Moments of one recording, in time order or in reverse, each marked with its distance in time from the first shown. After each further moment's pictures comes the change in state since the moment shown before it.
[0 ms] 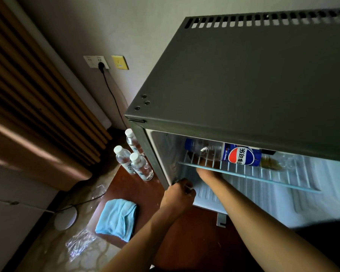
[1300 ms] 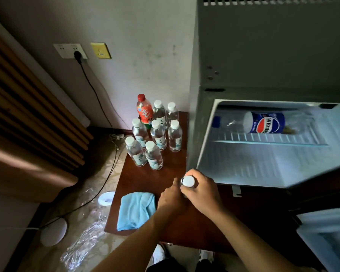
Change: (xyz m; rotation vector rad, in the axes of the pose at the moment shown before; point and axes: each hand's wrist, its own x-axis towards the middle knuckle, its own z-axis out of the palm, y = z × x) left_hand -0.012 -0.116 -0.040 0.205 -0.252 0.068; right_hand -0.106 -0.089 0.117 0.400 0.412 0.011
